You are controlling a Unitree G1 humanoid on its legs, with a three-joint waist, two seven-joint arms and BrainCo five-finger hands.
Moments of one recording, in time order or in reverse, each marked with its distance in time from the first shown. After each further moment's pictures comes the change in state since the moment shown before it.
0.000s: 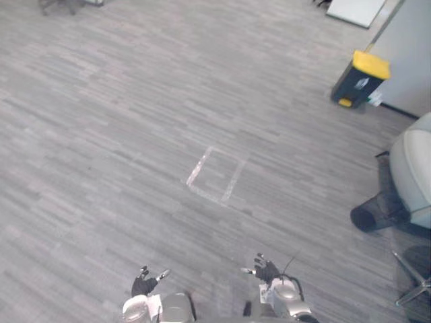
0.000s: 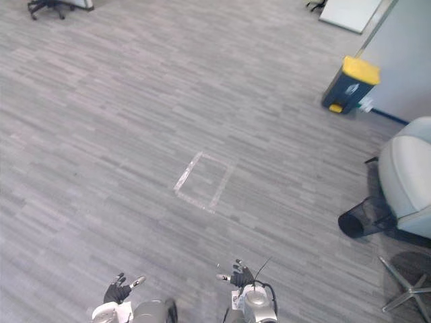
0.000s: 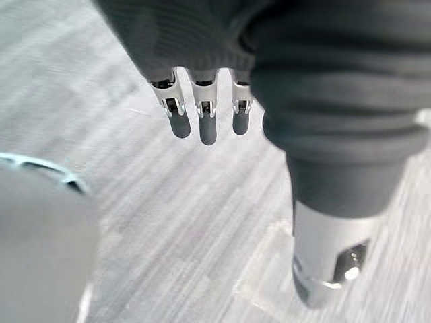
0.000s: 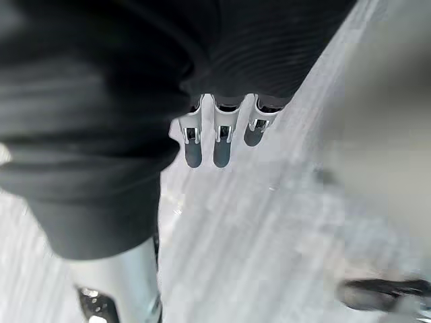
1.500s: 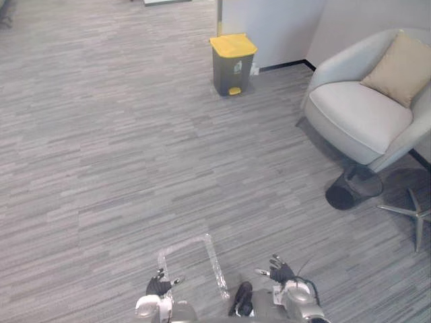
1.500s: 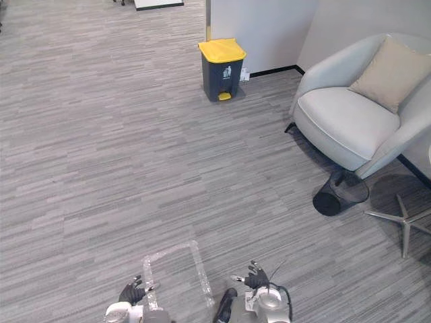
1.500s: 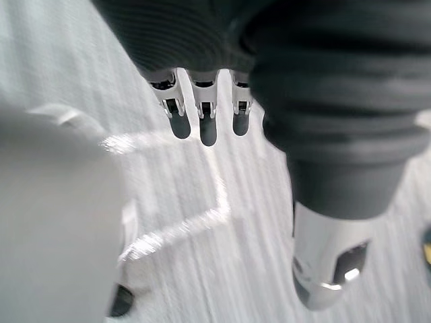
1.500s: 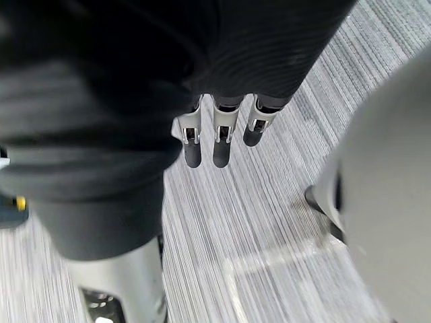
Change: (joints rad) left arm -0.060 -0.044 -0.073 0.092 0.138 0.003 -0.050; right arm 0.042 -0.047 -0.099 0.000 -0.036 0.006 -0.003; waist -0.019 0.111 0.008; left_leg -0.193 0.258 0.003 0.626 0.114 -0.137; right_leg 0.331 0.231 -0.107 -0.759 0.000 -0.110
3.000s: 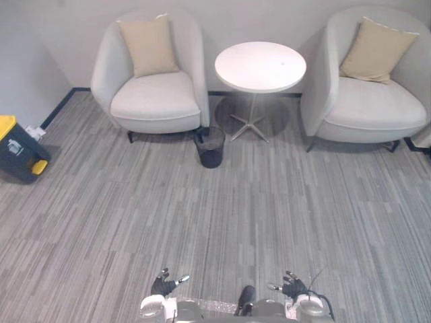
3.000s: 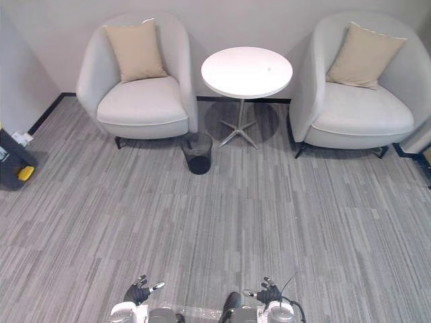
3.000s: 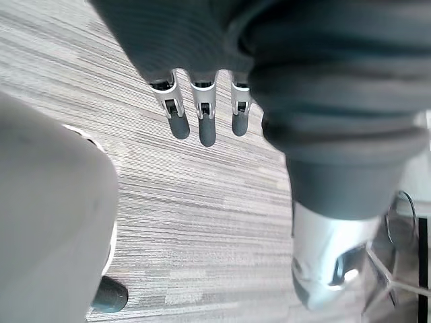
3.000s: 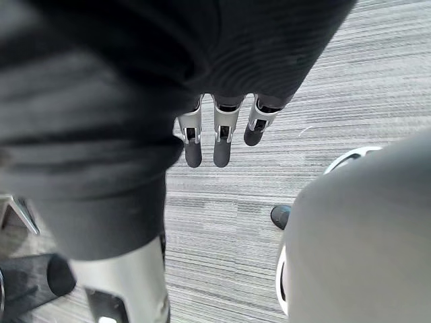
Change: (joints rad) left arm -0.009 -0.008 0.000 0.042 -0.041 0.001 0.000; right arm 0.028 -0.046 -0.040 0.087 0.000 0.000 -0.006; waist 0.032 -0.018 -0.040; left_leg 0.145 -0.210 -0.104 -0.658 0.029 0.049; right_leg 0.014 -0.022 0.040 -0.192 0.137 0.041
